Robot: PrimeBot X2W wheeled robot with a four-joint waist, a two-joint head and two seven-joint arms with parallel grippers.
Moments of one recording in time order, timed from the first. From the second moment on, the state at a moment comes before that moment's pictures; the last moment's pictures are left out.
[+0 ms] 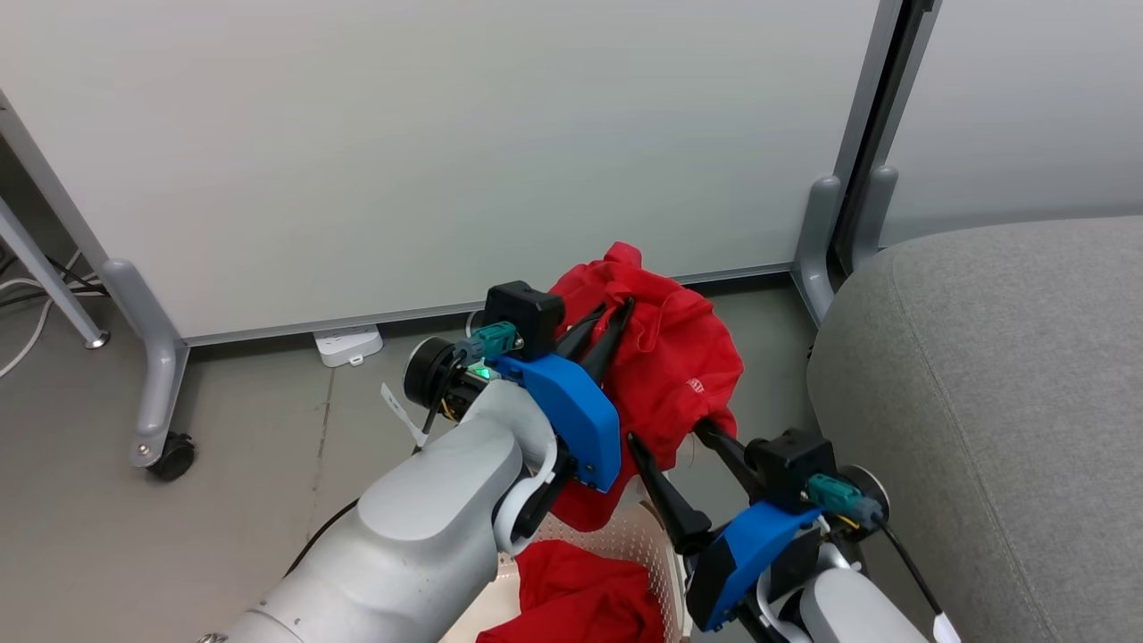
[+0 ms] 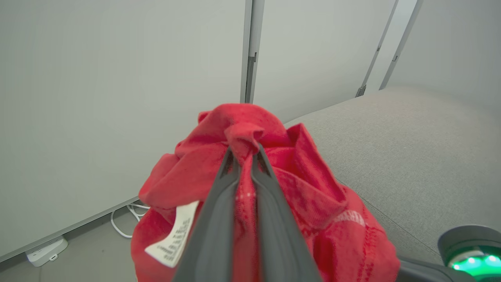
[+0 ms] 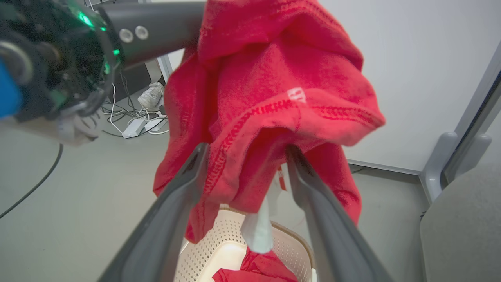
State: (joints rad) left arm -0.90 0.05 -1.13 0.75 -0.97 0.09 -0.20; right arm -0.27 -0.05 0.40 0.35 0.20 0.13 -0.02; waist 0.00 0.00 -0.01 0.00
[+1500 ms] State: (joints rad) left arm -0.95 0.05 -1.26 0.76 -1.12 0.10 -0.24; right arm -0.54 -0.05 0.54 0.74 0.29 0.13 -0.11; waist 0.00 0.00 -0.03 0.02
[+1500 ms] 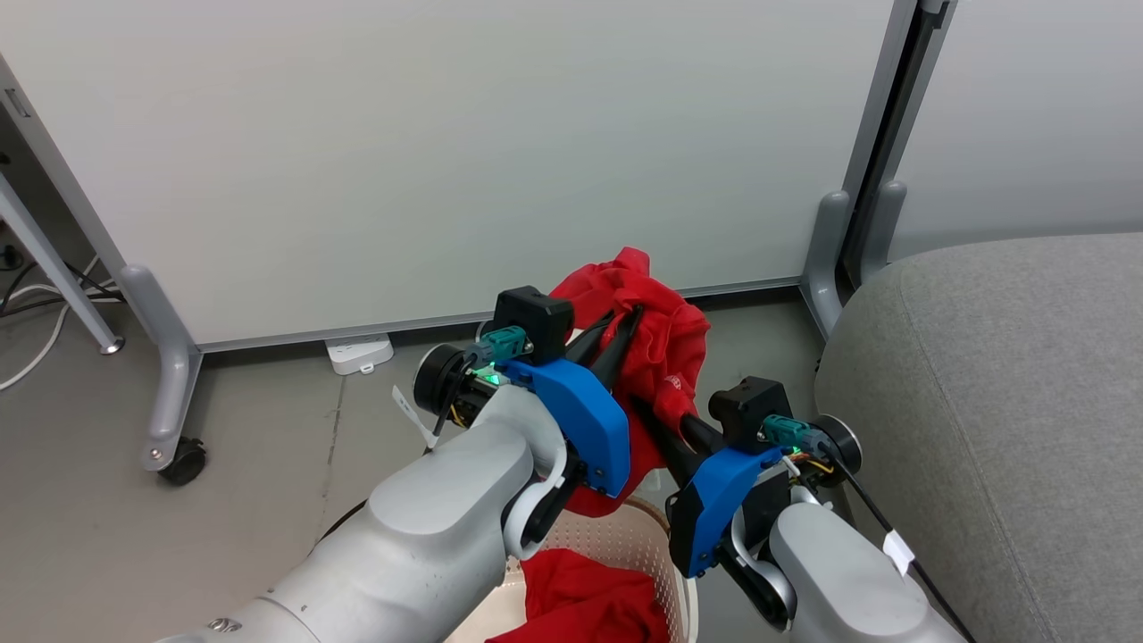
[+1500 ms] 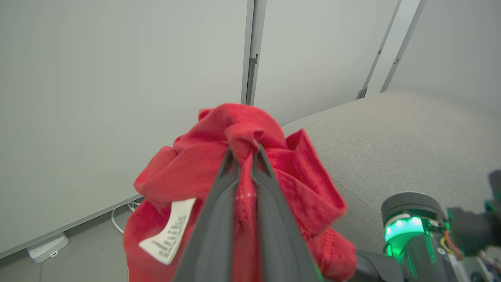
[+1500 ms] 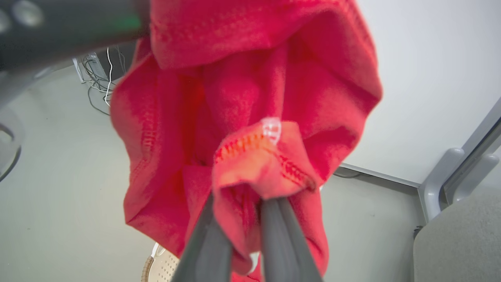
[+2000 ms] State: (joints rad) left arm -0.89 0.06 -1.15 0.73 -1.04 0.11 -0.26; right arm -0.54 -0.05 0.52 0.74 0.27 0.13 -0.13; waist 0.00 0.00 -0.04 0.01
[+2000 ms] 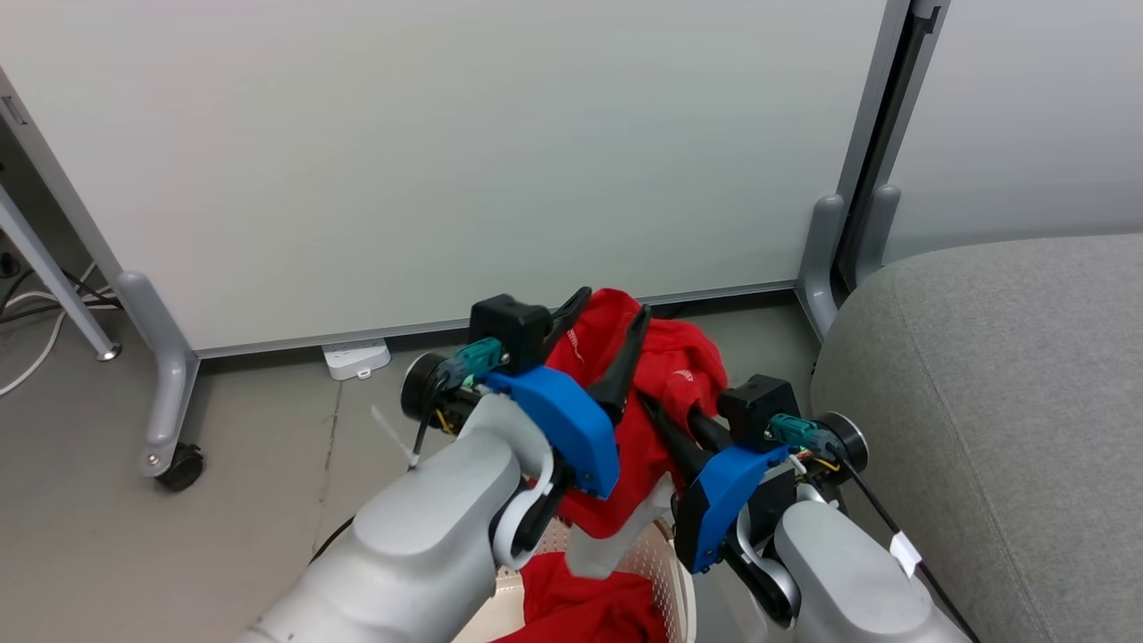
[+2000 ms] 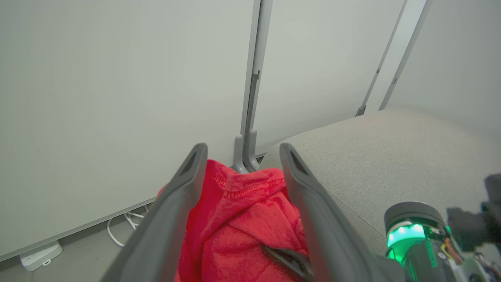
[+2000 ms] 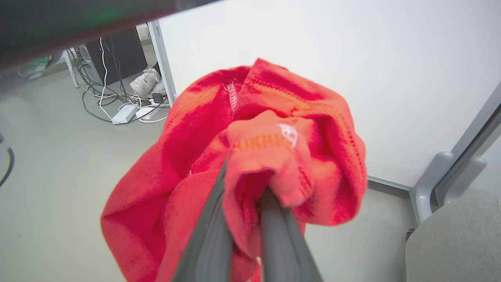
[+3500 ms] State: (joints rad) left arm -0.22 0.12 -0.47 0.35 -0.32 -0.09 -0.26; right arm -0.51 -0.05 0.43 0.72 0.22 0.13 -0.14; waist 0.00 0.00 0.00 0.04
